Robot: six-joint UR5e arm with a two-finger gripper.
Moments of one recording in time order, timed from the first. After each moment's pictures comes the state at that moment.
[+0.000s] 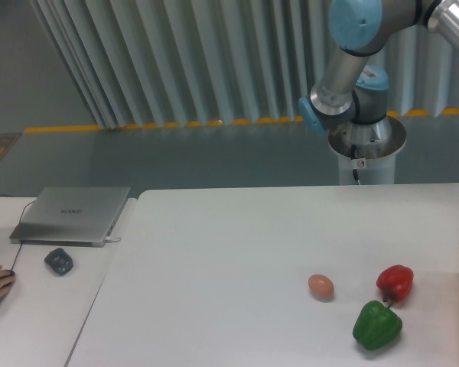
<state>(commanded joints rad) 2.69 -2.12 -1.39 -1.00 1.65 1.70</state>
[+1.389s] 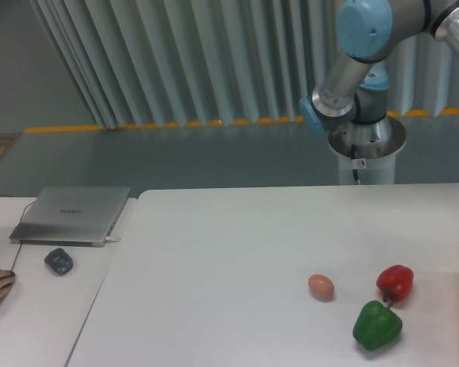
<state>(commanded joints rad) 2.69 -2.16 -1.39 -1.00 1.70 1.55</state>
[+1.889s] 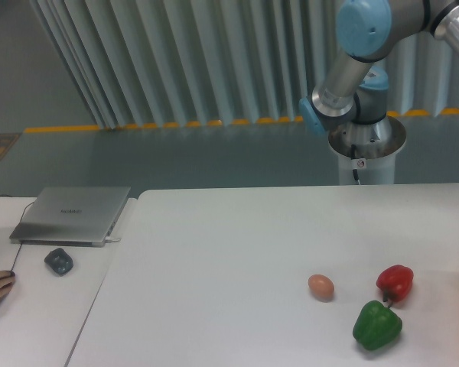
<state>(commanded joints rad) 2.69 -2.14 -1.37 -1.04 1.68 1.52</state>
